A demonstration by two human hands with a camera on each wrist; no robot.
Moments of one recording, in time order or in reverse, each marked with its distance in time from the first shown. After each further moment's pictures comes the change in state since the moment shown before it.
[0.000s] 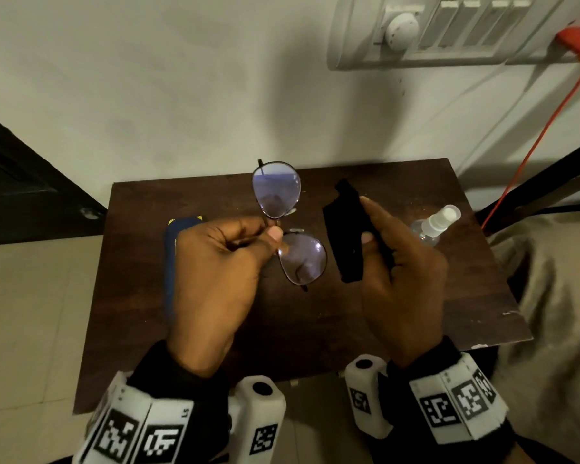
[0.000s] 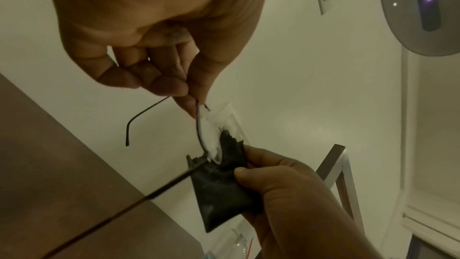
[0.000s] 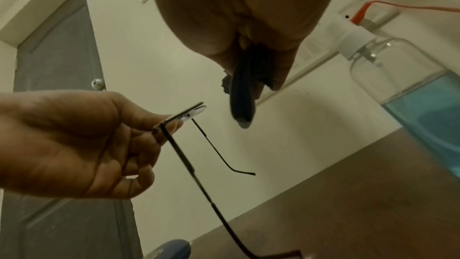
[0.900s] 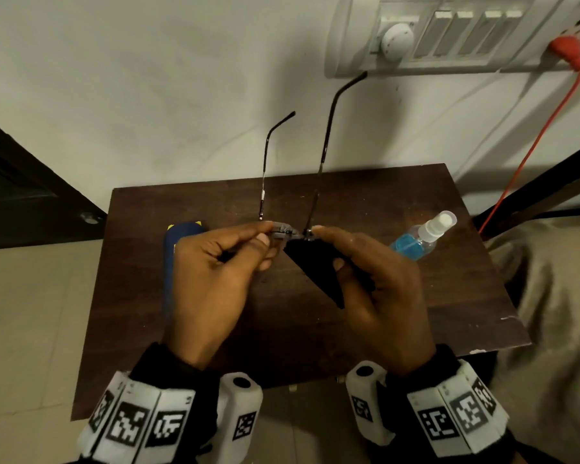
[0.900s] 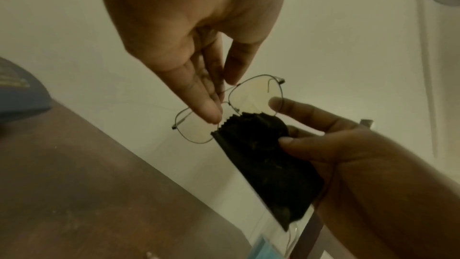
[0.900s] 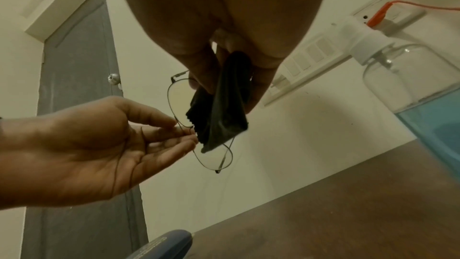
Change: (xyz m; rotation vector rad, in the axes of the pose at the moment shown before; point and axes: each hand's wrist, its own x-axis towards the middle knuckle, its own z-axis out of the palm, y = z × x) left_hand 0.006 -0.021 -0.008 -0.032 -0.035 0.080; right_hand -0.001 -0.005 -0.003 0.177 -0.252 -0.158
